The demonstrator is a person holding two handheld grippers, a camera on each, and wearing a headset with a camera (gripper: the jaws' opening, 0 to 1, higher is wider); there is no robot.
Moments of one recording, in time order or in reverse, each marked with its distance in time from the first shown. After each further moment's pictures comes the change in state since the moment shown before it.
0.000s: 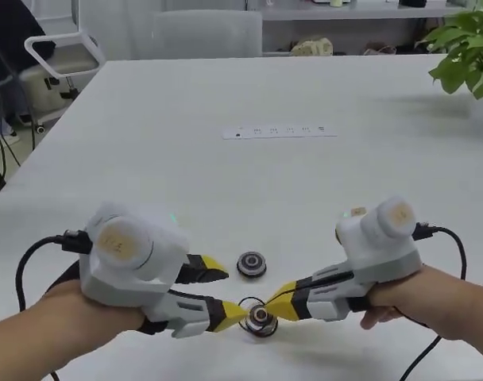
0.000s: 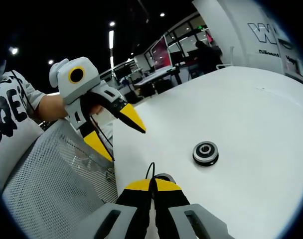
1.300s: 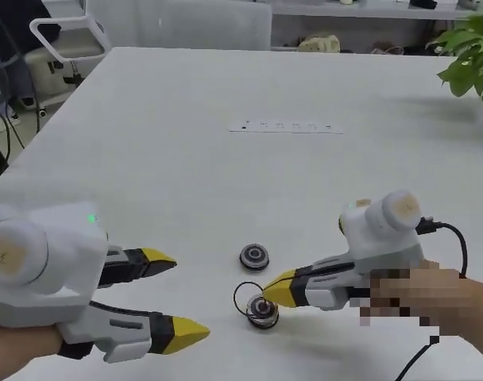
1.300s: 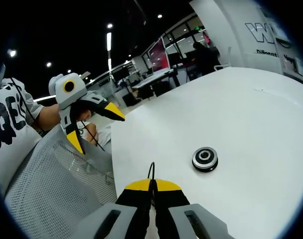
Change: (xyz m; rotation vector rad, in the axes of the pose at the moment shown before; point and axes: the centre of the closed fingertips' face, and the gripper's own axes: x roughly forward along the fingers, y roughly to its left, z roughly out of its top) left arm -0.054 -0.006 -0.020 -0.100 -0.076 0.061; right arm 0.003 -0.001 0.010 0.014 -0.014 -0.013
